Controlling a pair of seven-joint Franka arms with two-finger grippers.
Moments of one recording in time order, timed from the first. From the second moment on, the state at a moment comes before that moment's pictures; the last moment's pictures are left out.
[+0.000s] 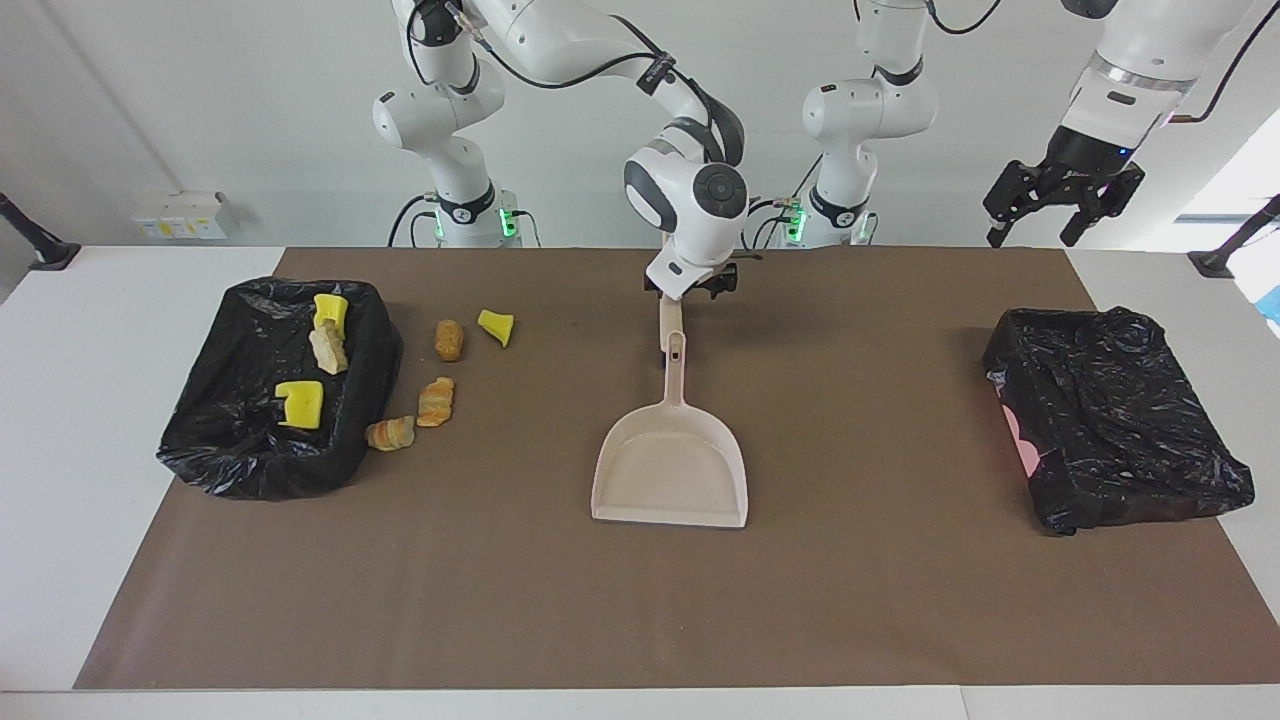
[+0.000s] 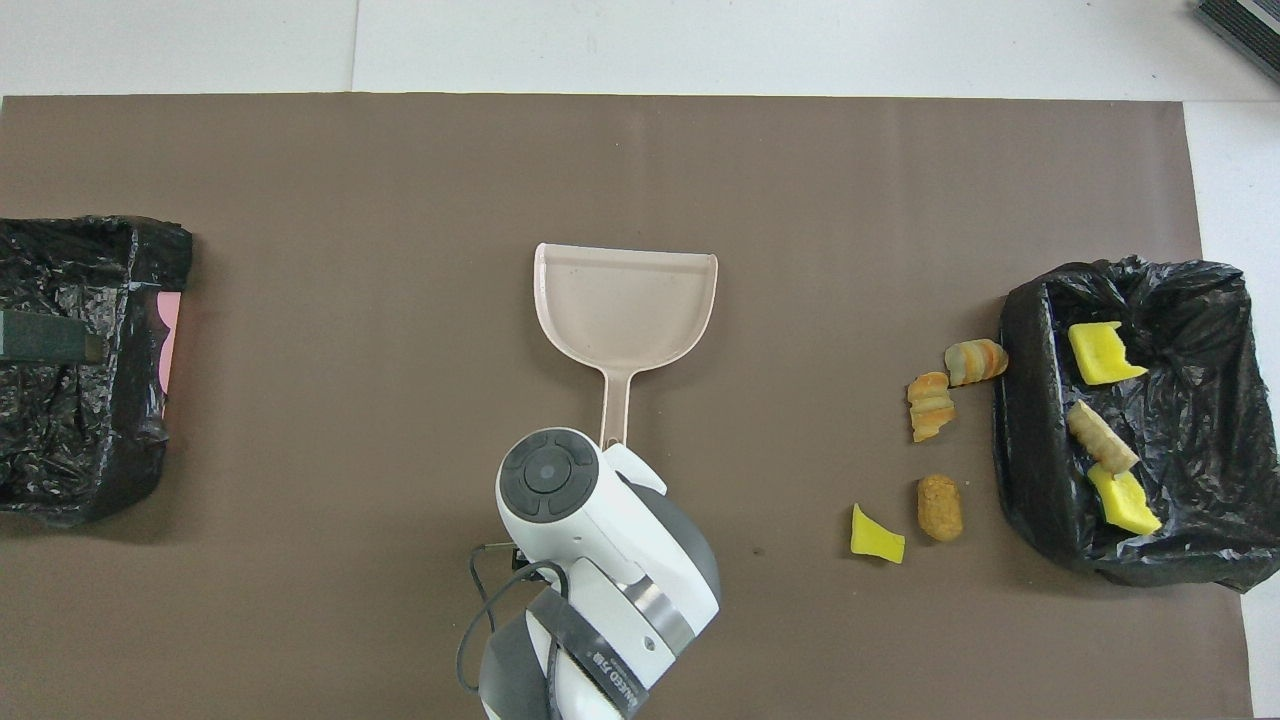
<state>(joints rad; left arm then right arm) 0.04 -0.14 -0.06 -1.66 -0.04 1.61 -0.01 0.69 0.29 0.15 -1.89 0.19 1.93 0.77</state>
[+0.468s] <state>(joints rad) 0.04 -0.14 -0.07 -1.66 -0.04 1.61 -0.01 0.73 0.16 0.15 -2.16 0.29 2.10 0.83</state>
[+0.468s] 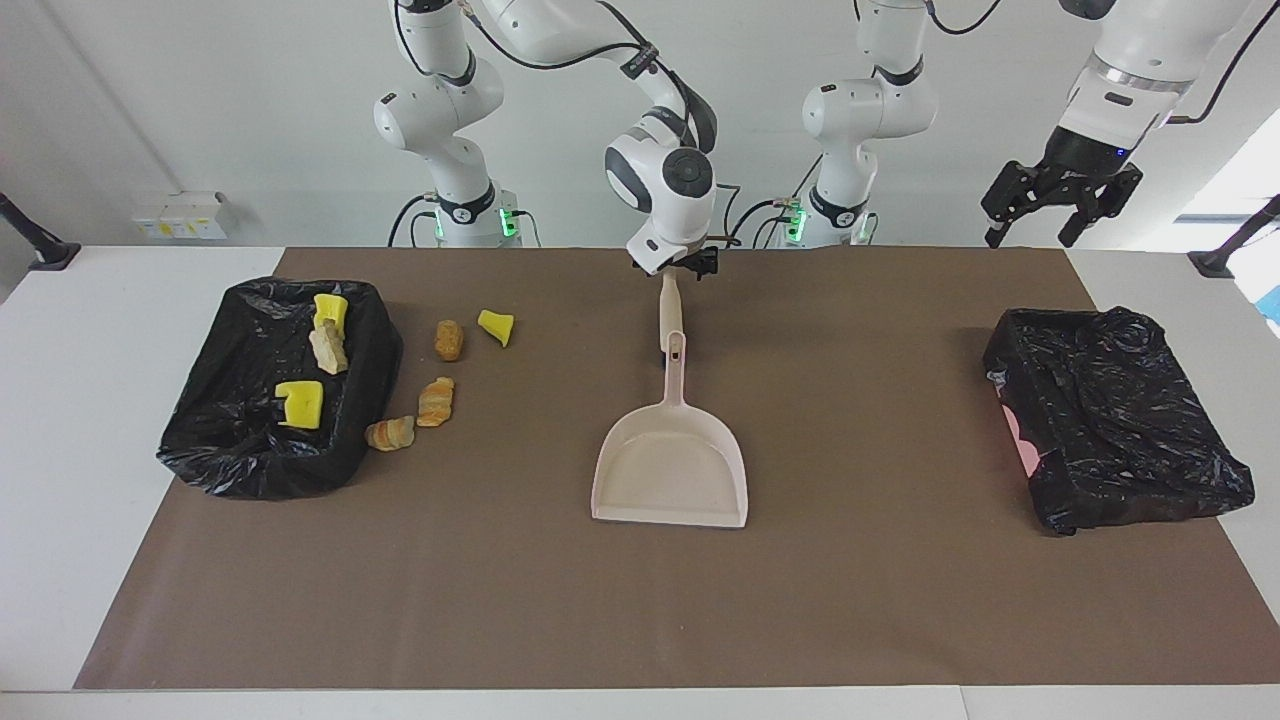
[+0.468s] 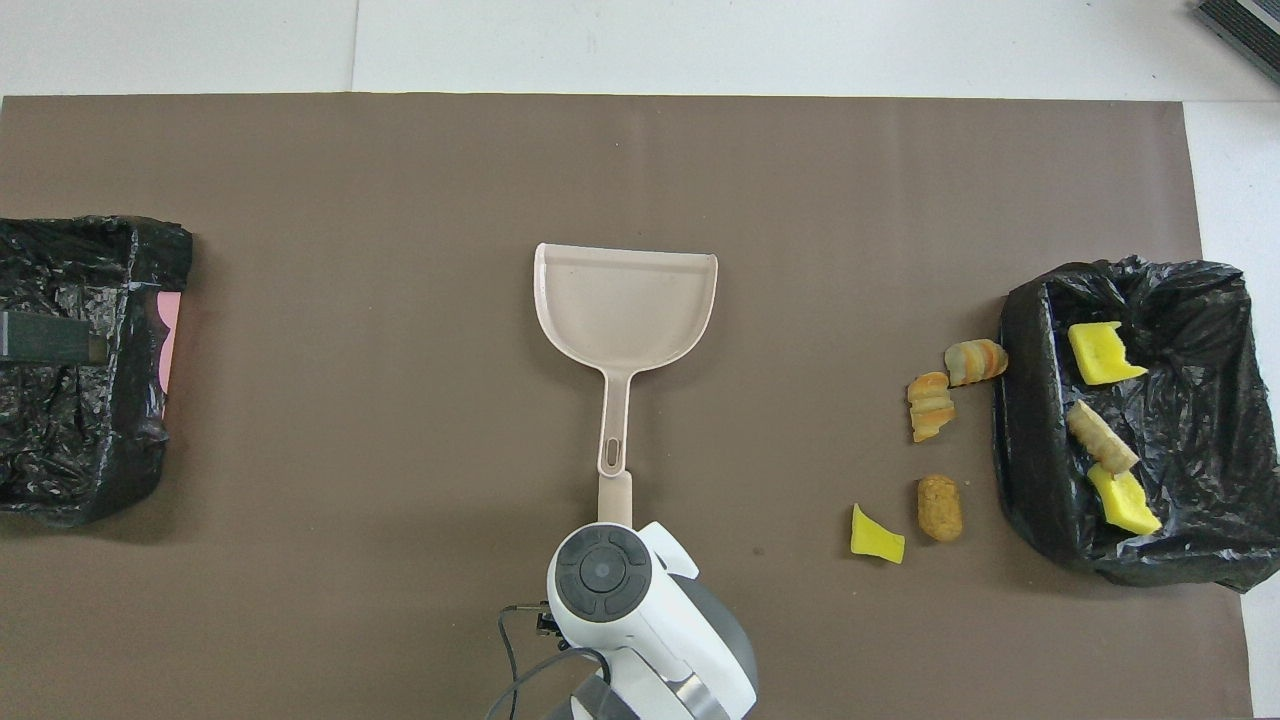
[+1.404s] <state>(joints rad) 0.04 -0.15 -0.07 -1.67 -0.04 1.61 -0.01 0.75 0.10 0.15 -2.20 0.29 2.10 0.83</state>
